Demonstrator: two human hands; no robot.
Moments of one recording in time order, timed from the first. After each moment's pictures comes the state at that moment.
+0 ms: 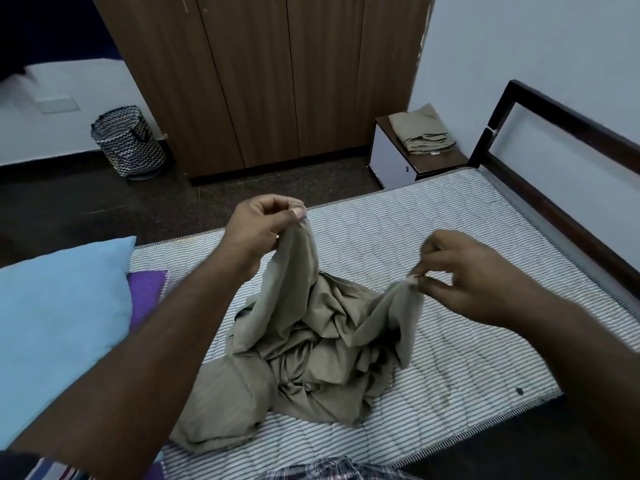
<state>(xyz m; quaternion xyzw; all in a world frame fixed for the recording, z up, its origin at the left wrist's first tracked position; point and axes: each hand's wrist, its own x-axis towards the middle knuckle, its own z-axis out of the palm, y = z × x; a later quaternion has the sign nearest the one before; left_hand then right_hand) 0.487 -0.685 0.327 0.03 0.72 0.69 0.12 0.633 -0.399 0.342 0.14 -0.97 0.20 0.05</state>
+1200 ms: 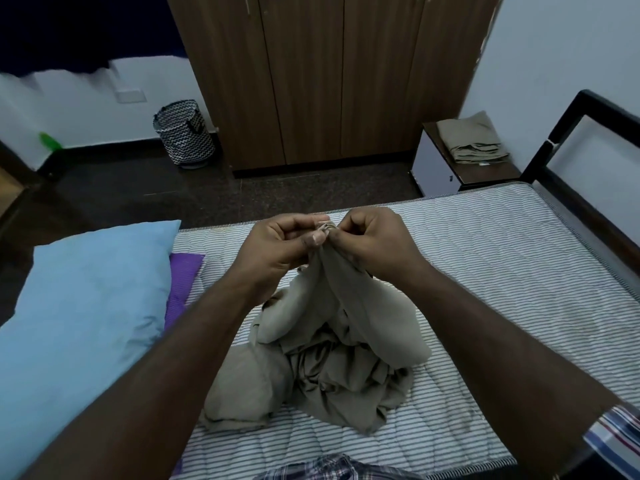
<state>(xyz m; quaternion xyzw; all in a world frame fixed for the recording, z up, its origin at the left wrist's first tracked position) 0.536 -0.708 0.332 0.06 0.64 0.76 0.13 0.535 -0.524 0.328 0.08 -0.84 0.53 0.06</state>
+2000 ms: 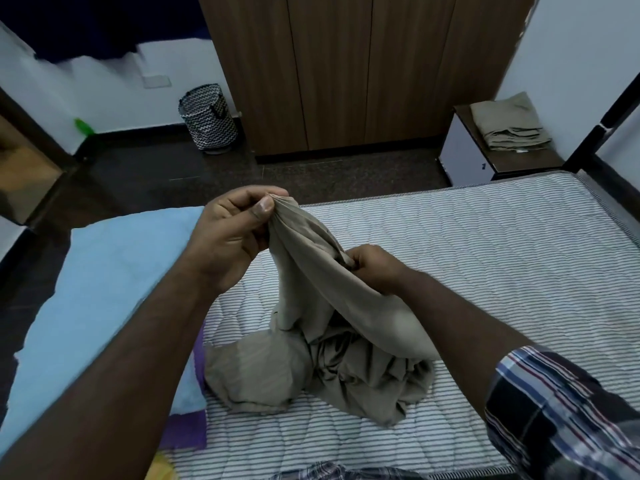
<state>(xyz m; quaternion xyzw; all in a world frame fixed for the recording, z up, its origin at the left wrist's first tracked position) 0.529 -0.783 0.352 0.10 0.62 0.77 0.07 0.489 -0.539 0.224 0.13 -0.90 0.38 -0.18</state>
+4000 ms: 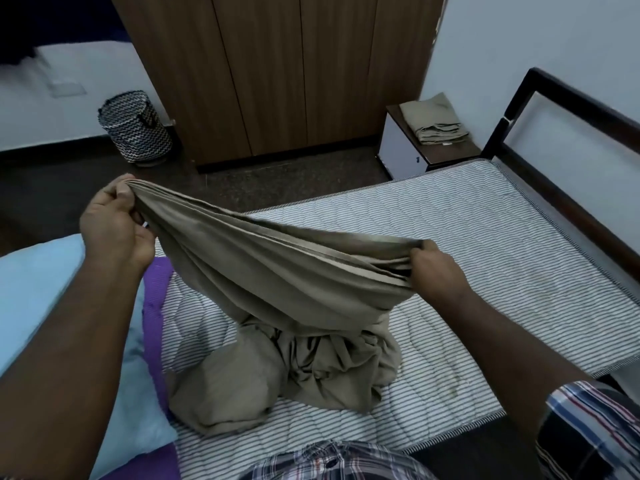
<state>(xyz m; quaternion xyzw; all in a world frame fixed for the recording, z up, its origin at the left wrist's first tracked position) 0.435 -0.873 0.300 -0.13 0.55 0.82 -0.11 0.566 -0.426 0.215 -0.09 -0.99 0.03 -0.02</state>
